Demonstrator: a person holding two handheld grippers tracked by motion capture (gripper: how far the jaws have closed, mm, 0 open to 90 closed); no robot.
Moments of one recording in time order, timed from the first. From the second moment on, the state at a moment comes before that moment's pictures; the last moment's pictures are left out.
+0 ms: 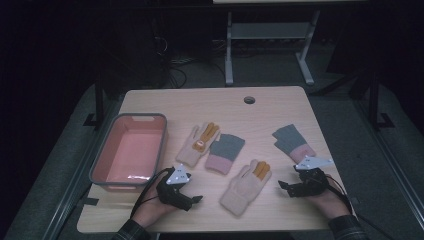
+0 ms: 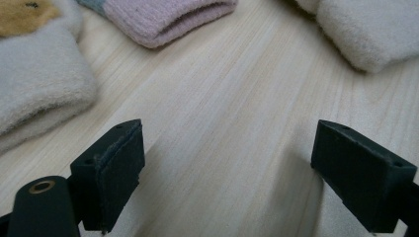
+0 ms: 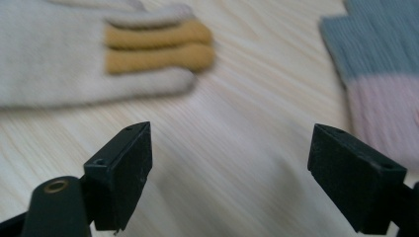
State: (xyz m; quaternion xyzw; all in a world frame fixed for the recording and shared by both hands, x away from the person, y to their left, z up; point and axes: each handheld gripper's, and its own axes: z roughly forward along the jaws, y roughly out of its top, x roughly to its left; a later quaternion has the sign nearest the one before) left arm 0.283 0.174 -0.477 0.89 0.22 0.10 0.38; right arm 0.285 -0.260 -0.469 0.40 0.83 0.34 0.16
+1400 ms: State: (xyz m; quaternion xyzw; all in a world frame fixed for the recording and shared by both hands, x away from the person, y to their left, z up) left arm 0.306 0.145 -0.443 0.89 0.29 0.10 0.35; right arm 0.277 -0.288 -0.483 0.43 0.82 0.35 0.16
